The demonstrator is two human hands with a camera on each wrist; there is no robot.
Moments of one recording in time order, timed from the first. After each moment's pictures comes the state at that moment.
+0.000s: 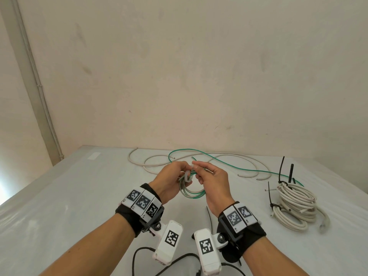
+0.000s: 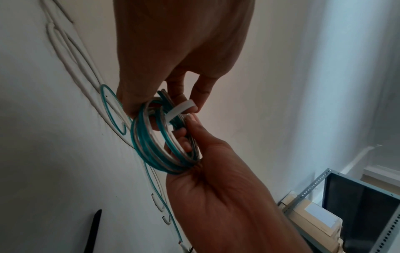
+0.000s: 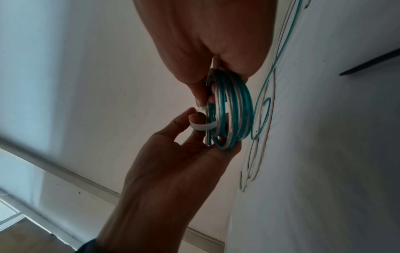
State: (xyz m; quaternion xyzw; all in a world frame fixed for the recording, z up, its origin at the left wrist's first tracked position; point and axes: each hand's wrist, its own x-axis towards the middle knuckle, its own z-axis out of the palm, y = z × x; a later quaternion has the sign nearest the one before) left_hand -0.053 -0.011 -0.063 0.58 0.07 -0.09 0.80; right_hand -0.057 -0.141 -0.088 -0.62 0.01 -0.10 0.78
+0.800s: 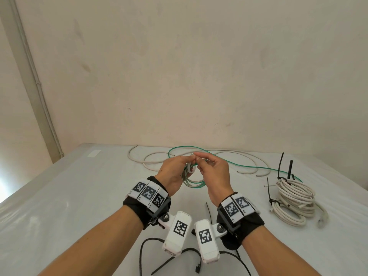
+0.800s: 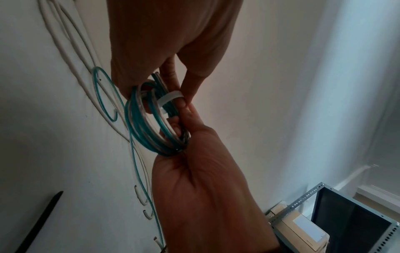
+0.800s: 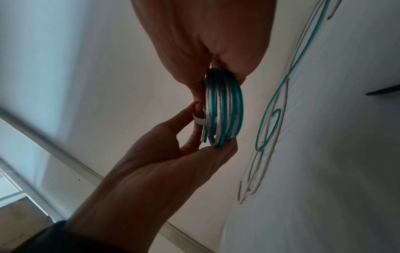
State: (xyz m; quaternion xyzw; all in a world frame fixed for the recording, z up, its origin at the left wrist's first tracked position) left_hand -0.042 -0.024 -0.062 0.55 0.08 -0.03 0.83; right_hand -0.044 -0.141 -0.085 -0.66 -0.01 -0.17 0.73
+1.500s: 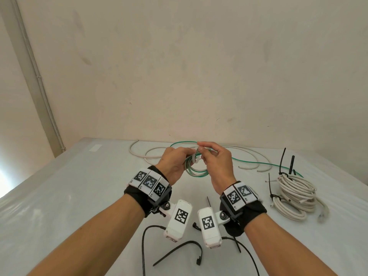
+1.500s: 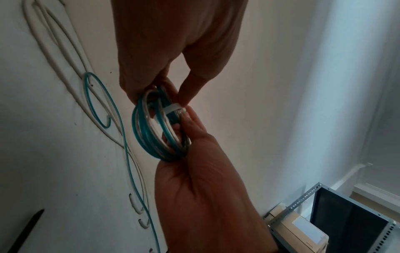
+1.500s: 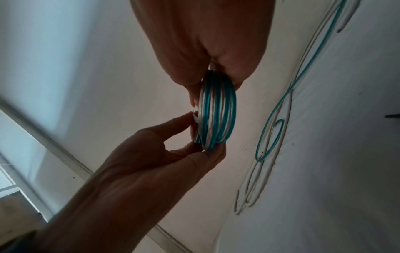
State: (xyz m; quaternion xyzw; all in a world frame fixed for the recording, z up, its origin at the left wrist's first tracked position) left_hand -0.043 -0.021 -0.048 0.58 0.09 0.00 0.81; right_hand -0.032 -0.148 -0.080 -0.69 -0.04 -0.18 0.70
